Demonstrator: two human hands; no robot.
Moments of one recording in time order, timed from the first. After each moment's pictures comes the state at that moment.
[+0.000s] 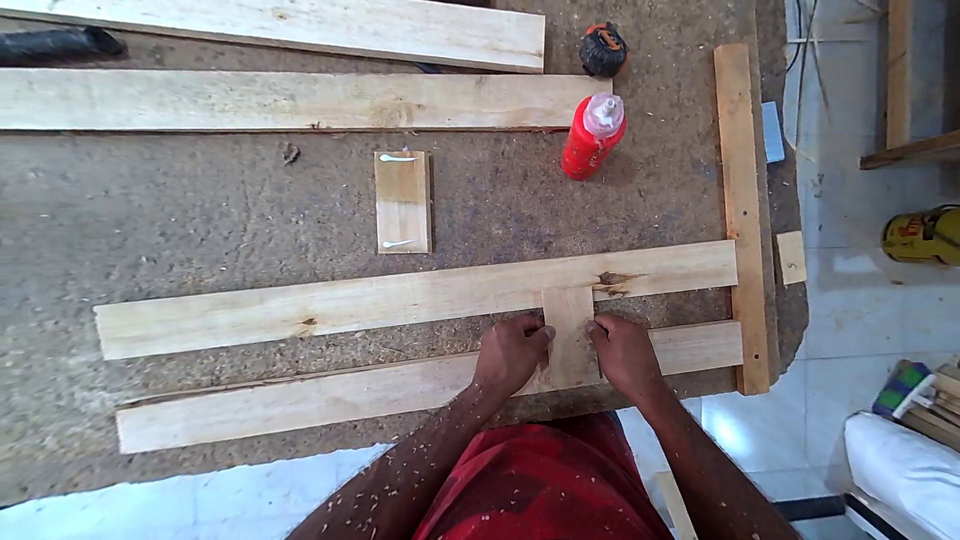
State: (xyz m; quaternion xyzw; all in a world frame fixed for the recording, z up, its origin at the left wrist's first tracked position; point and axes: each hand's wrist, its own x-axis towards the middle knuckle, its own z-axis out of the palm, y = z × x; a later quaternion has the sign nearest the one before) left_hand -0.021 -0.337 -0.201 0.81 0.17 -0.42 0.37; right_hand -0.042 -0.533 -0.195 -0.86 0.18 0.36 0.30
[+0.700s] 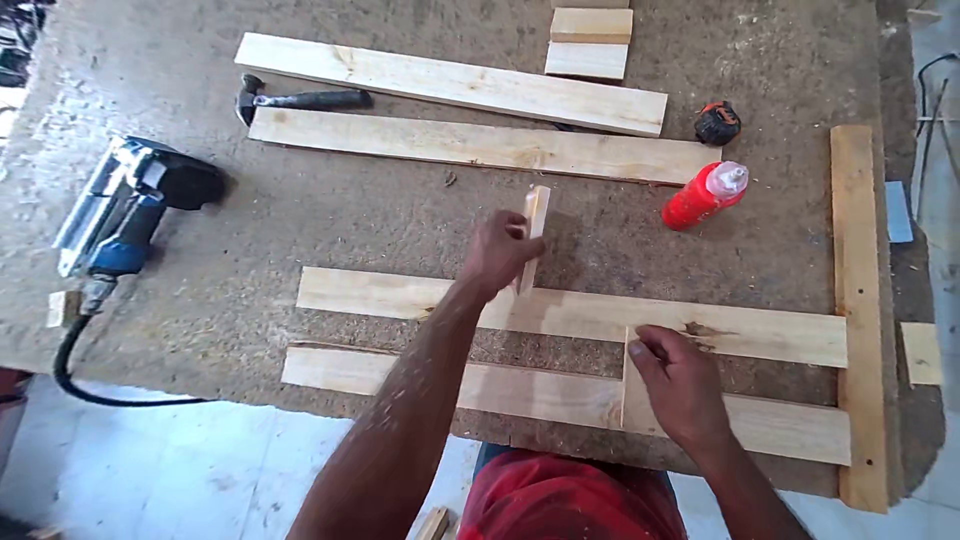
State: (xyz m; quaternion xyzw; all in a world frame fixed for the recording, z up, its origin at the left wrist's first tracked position) left_hand 0.119 -0.197 -0.144 0.83 0.22 -0.20 0.47; right_hand -0.018 -0.477 -0.146 -0.87 0.05 0.16 0.46
